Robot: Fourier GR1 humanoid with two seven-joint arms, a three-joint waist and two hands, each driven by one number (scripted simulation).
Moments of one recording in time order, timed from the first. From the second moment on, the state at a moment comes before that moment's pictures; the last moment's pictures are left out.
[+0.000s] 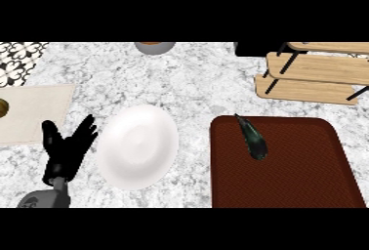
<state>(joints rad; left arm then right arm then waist) -0.07 0.21 0.04 -1.33 0.15 0.01 0.29 -1.15 -0.77 -0.15 -0.67 0.52 0.17 0.05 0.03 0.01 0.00</state>
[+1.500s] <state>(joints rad) -0.07 0.19 0.05 -1.33 0.13 0.01 0.28 -1.32 -0.78 -0.48 -0.37 0.29 0.09 0.02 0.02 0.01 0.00</state>
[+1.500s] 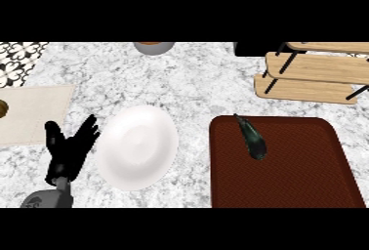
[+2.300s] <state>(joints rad) -0.06 0.19 0.06 -1.36 0.13 0.00 0.30 -1.25 -1.08 -0.66 -0.29 0.19 -0.04 0.06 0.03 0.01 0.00</state>
